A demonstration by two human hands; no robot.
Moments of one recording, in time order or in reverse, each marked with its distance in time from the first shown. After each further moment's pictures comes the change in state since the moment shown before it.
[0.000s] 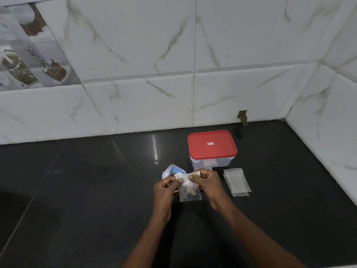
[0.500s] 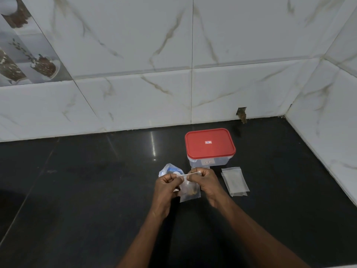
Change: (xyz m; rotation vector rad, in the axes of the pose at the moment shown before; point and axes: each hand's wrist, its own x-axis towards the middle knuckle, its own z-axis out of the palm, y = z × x) left_hand 0.017 0.005 0.009 0.133 -0.069 -0.073; right_hand 0.012 -0.007 -0.004 -0.047 -0.037 0.073
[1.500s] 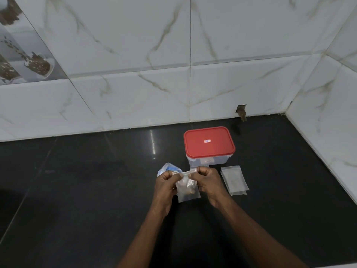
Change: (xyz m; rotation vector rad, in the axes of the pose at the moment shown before) left_hand 0.009 -0.001 0.005 -0.089 -0.009 -0.054; right_hand -0.004 0.000 -0.006 0.098 0.042 -0.010
